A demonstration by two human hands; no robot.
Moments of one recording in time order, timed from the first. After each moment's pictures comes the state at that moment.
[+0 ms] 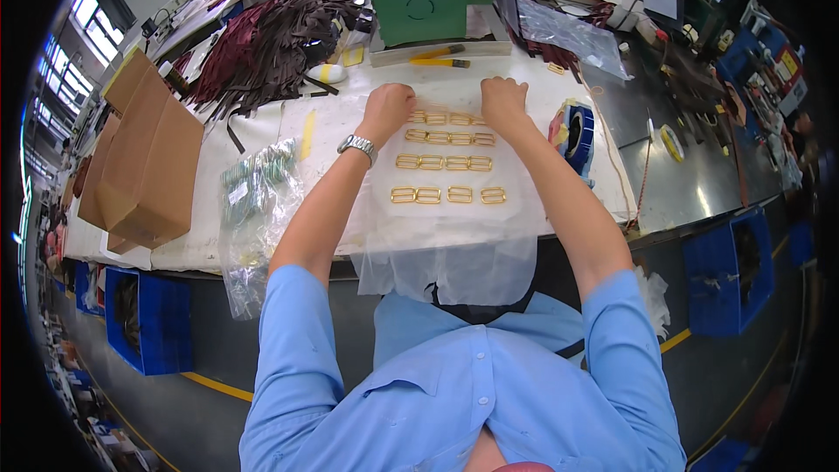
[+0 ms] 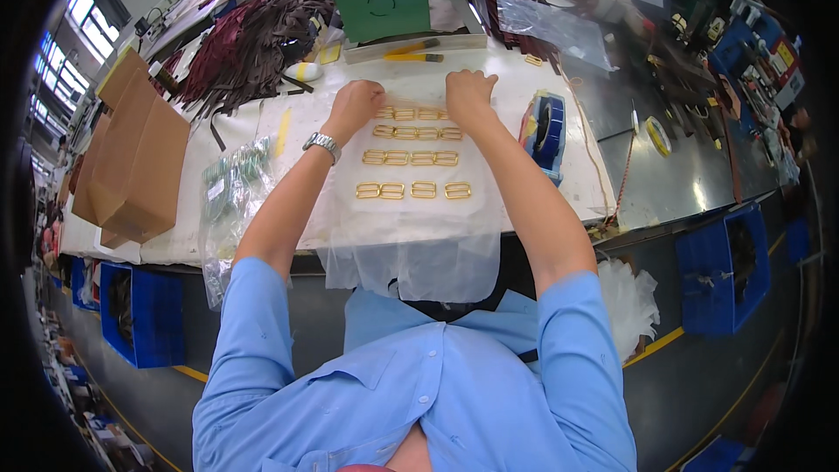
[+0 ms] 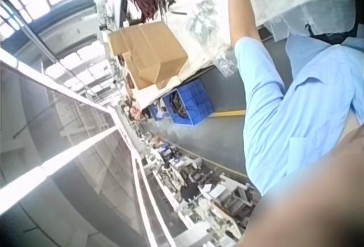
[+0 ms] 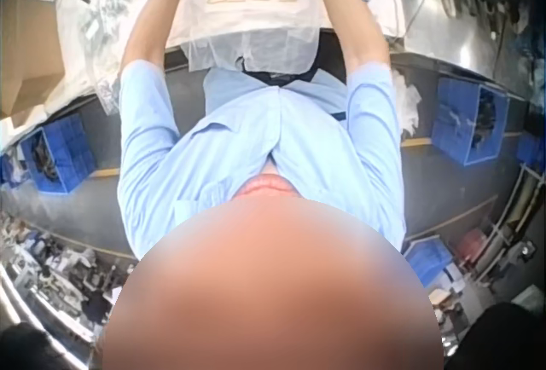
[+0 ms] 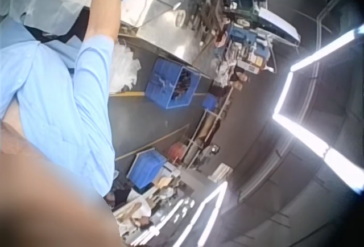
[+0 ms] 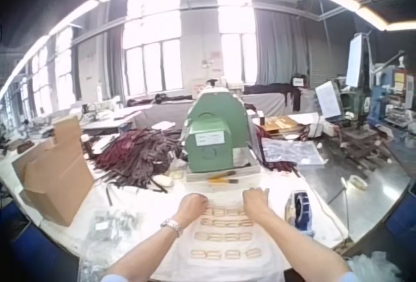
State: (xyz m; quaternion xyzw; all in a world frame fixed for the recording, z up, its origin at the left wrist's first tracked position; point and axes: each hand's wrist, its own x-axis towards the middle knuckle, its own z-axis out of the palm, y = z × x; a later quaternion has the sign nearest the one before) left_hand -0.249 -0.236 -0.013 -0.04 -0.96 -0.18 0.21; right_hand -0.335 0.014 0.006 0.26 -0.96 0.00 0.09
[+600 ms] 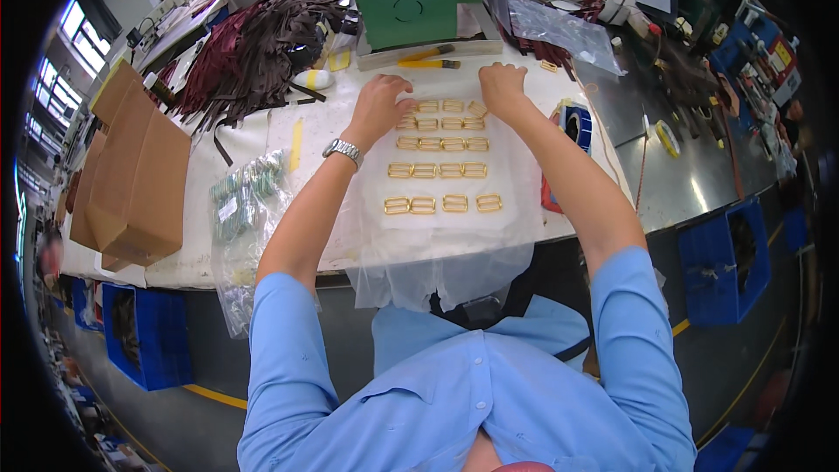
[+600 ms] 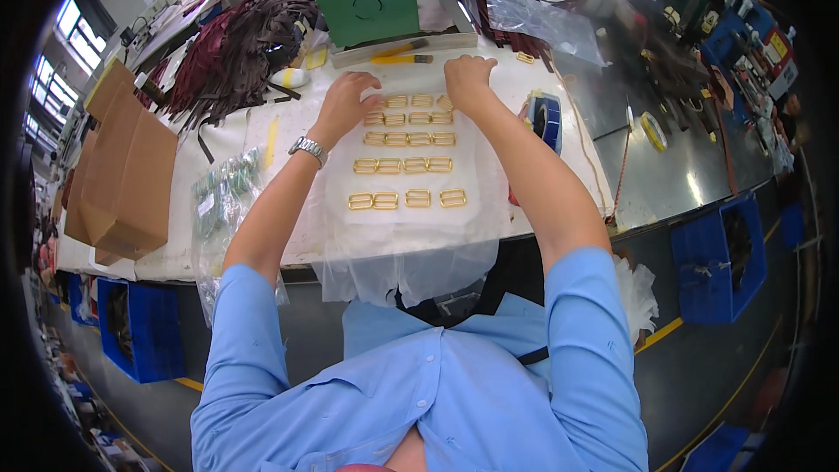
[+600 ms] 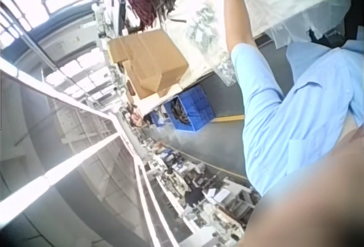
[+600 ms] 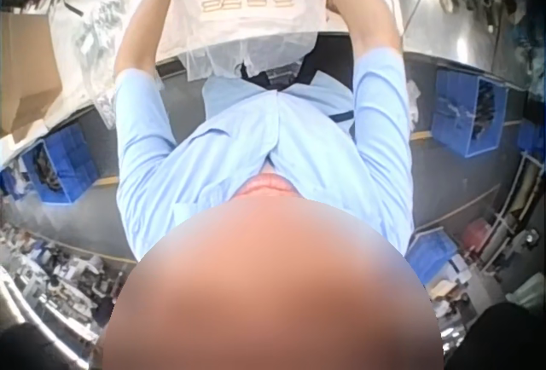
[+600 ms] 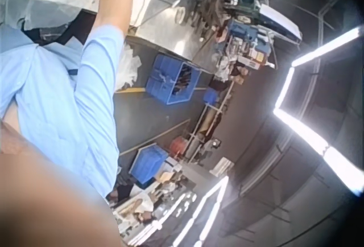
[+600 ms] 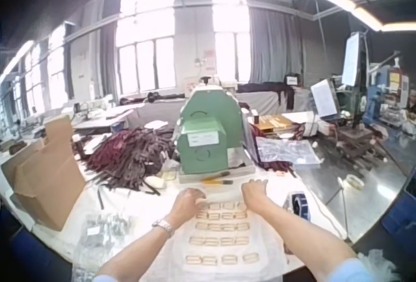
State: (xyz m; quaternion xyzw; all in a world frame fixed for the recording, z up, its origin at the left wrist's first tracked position) left_hand -0.265 -0.233 -0.008 -0.11 -0.93 -0.21 0.30; right_hand -0.379 0.020 0.012 0.23 -0.96 -0.09 0.11
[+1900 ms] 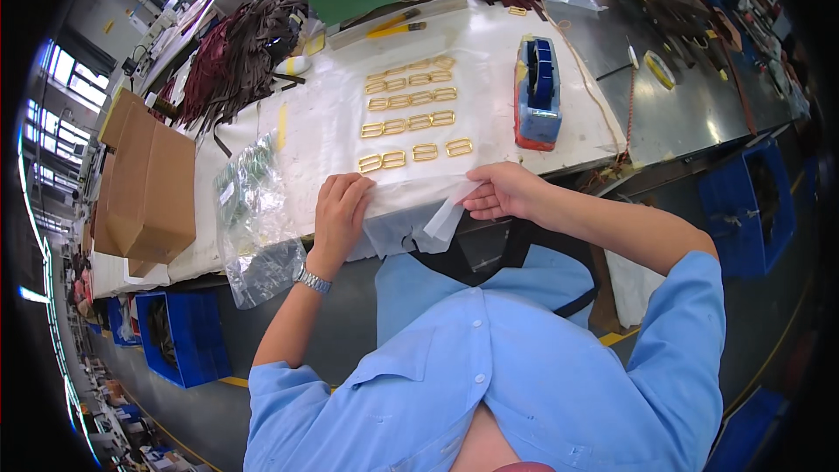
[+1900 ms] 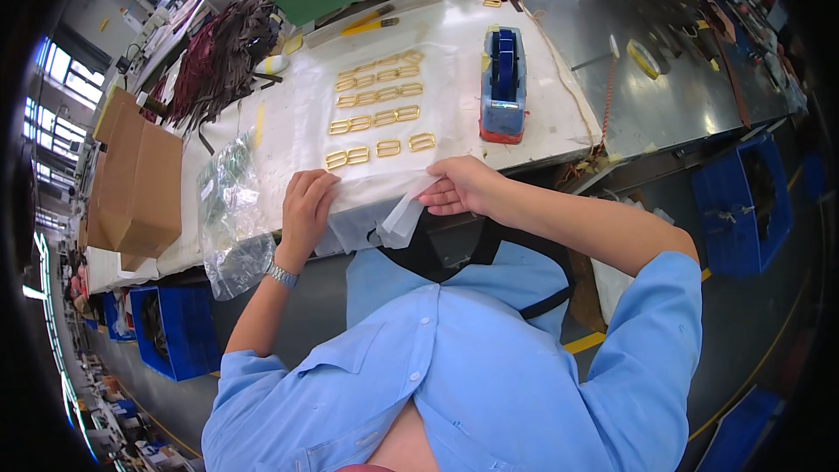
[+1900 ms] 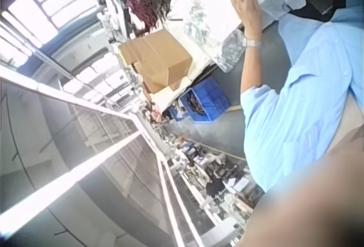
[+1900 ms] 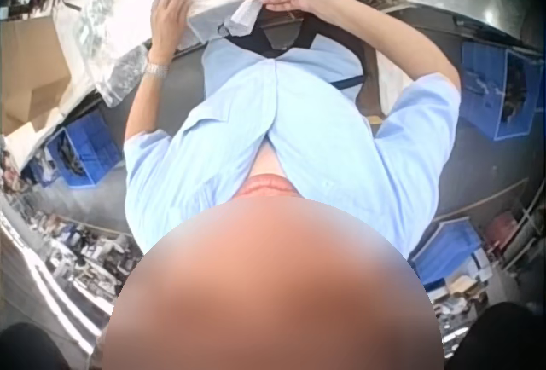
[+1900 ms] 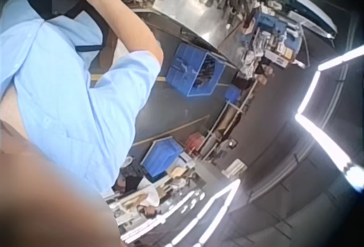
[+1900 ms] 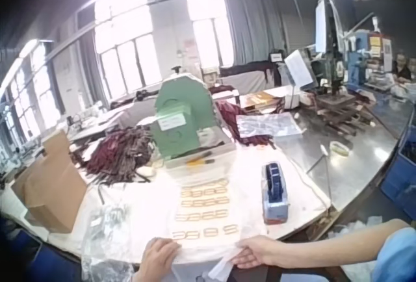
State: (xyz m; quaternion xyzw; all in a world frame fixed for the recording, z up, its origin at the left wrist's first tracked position) left_hand 0.009 -0.158 -0.005 -0.13 -0.95 -0.15 0.24; right_hand -0.131 0.149 -0.020 -0.10 -0.53 0.65 -0.53
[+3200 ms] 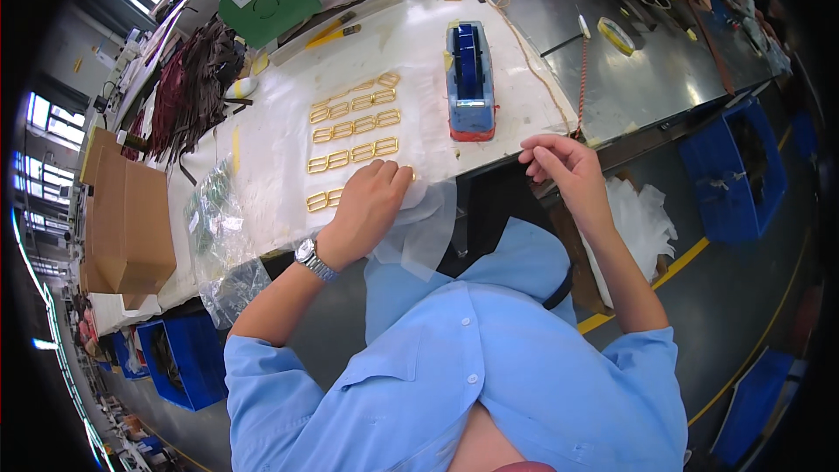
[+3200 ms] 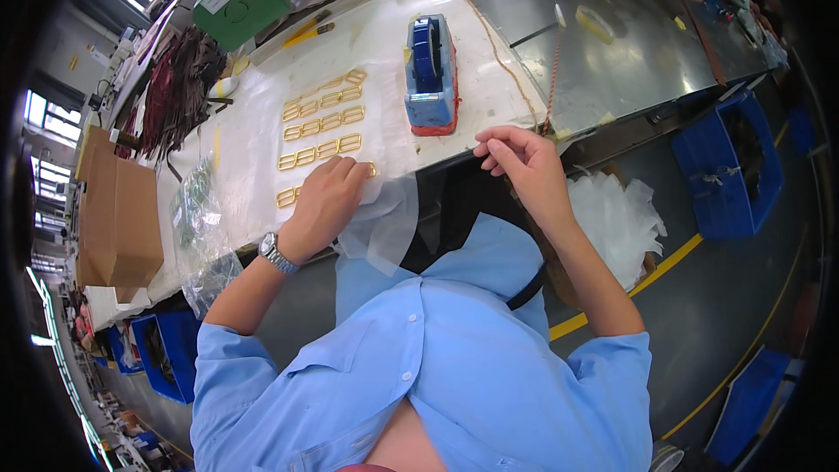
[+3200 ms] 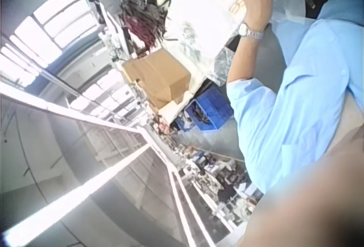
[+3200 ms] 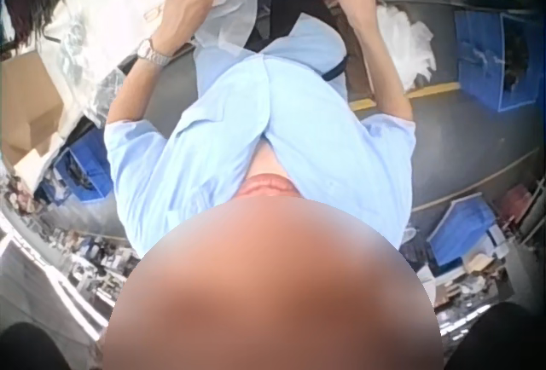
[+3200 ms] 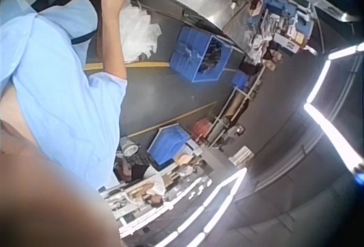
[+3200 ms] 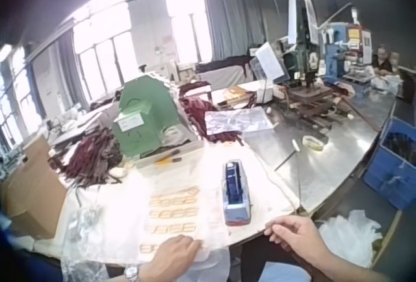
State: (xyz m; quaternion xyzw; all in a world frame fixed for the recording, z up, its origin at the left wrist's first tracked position) left_hand -0.057 -0.022 0.028 -0.27 -0.96 -0.07 0.09; right_hand -0.104 0.316 0.013 0.09 -0.68 0.72 -0.09
